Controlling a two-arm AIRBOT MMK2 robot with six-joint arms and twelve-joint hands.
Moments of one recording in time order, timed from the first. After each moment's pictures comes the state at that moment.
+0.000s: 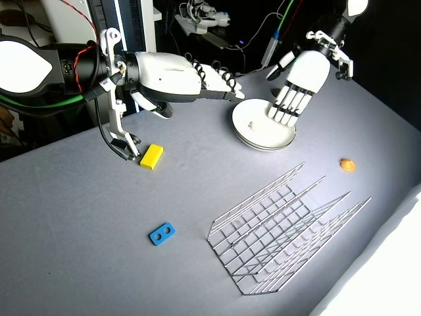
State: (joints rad) left arm 0.97 -0.76 1.24 1.47 -0.82 0.05; right arm -0.46 -0.80 0.80 -0.91 0.68 -0.51
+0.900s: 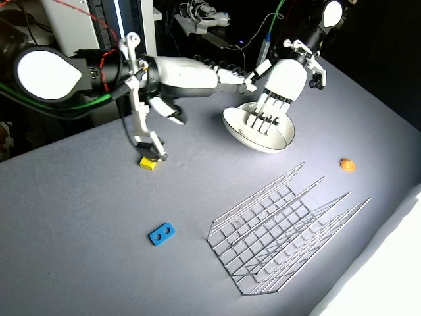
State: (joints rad) left arm 0.98 -0.80 1.09 1.29 -0.66 0.05; right arm -0.42 -0.97 0.86 -0.82 0.57 -0.76
